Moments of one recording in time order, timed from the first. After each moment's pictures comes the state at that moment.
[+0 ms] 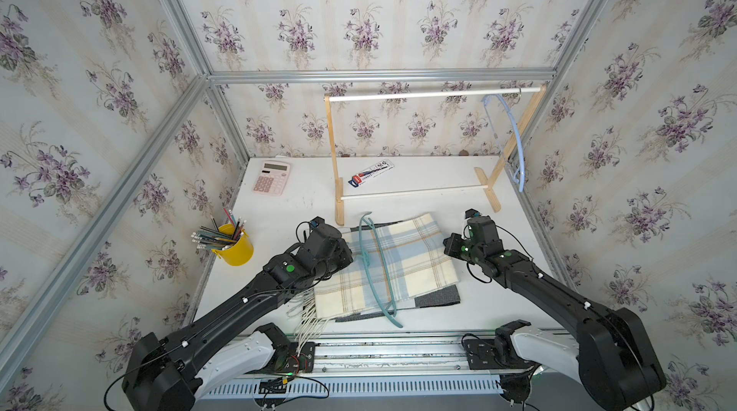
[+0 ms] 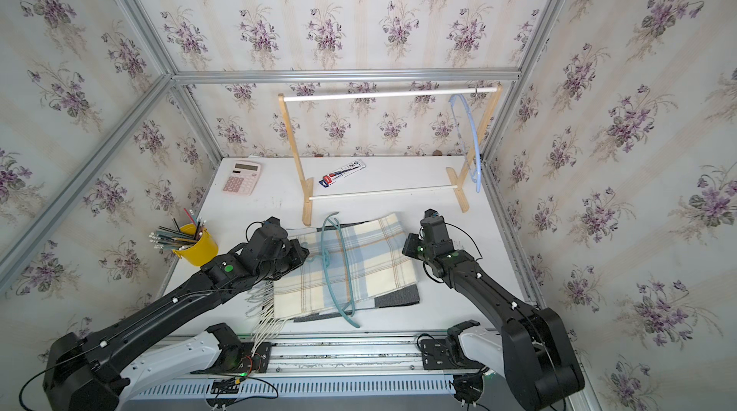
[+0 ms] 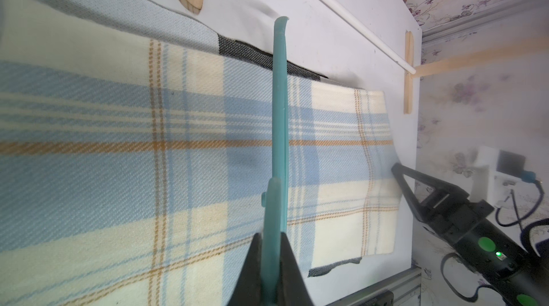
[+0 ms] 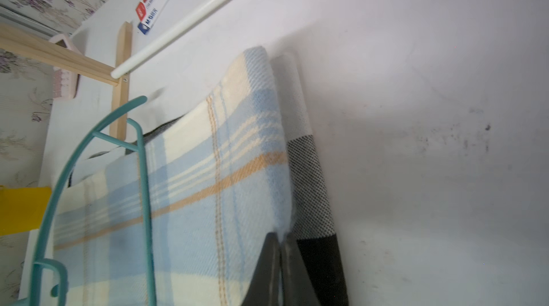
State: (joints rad) left arm -0.72 1.01 0.73 -0.53 -0.01 -1.07; right arm 0.35 1.12 0.55 -0.20 -0.13 0.60
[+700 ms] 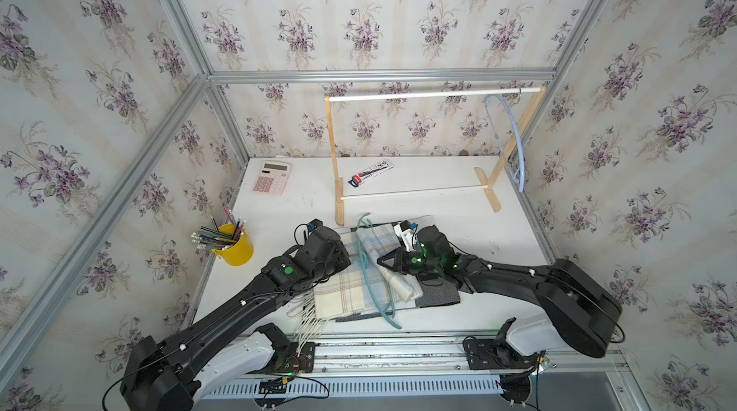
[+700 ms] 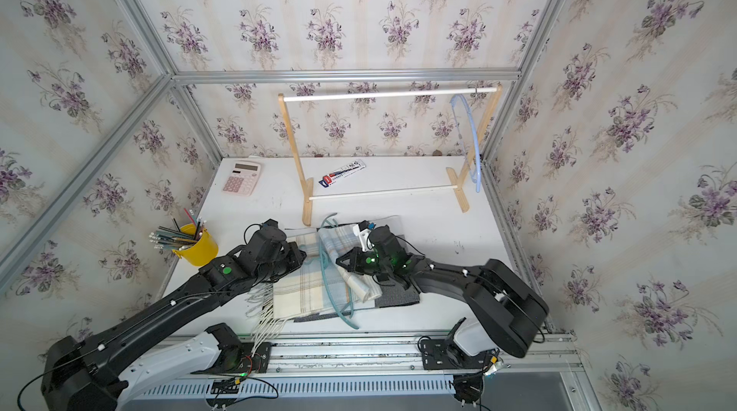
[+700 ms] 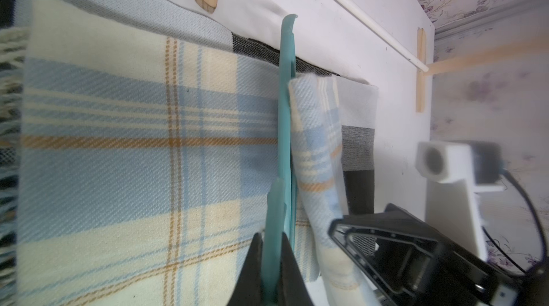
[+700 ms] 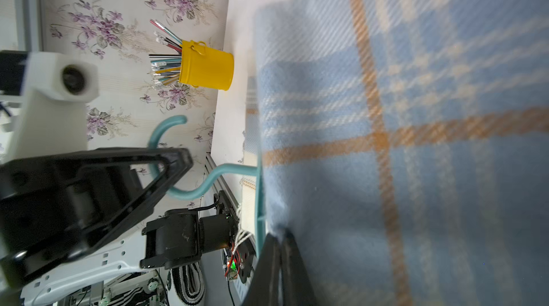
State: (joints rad) left arm -0.72 0.97 0.71 -0.55 -0.01 -1.05; right arm 0.82 1.54 0.60 0.39 -0.47 1.02
